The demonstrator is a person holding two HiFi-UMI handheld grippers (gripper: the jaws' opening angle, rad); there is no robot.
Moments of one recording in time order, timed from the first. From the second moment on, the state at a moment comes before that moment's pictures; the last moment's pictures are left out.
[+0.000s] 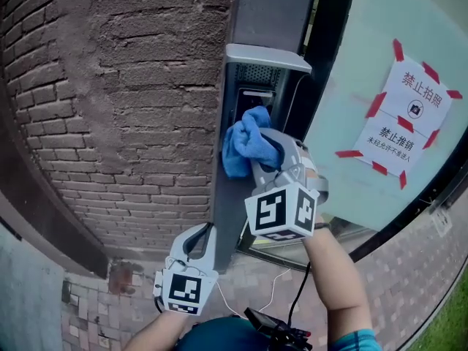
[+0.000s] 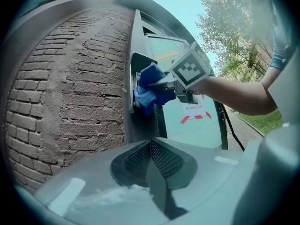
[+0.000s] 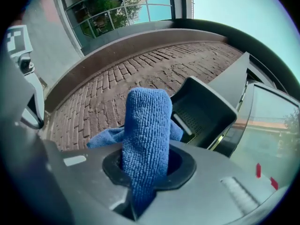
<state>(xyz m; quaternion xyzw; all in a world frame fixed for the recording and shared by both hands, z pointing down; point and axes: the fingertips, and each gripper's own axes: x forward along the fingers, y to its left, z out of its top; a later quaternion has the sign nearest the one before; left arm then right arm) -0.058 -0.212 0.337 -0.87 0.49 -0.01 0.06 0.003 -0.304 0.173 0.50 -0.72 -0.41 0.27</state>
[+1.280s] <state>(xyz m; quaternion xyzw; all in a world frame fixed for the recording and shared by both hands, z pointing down) -0.061 -0.219 0.345 -0.86 0.51 -0.01 0.06 -0.022 -0.302 0.120 0.48 -0.72 -0.46 0.19</state>
